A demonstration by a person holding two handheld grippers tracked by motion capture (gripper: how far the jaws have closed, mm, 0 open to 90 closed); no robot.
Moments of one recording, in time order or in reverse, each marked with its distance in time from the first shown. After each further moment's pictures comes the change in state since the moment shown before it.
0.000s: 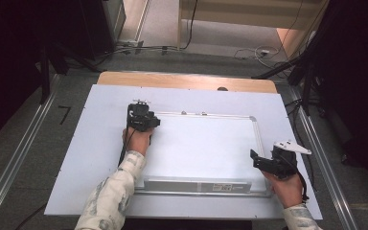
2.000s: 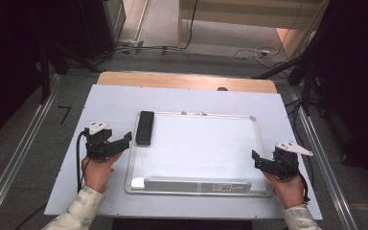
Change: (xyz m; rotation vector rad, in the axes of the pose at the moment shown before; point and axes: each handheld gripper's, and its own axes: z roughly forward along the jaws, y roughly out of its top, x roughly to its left) left arm 0.086 -0.081 -0.111 -0.233 -0.202 -0.070; right arm -0.003 -0.003 -0.003 -0.002 -0.015 0.007
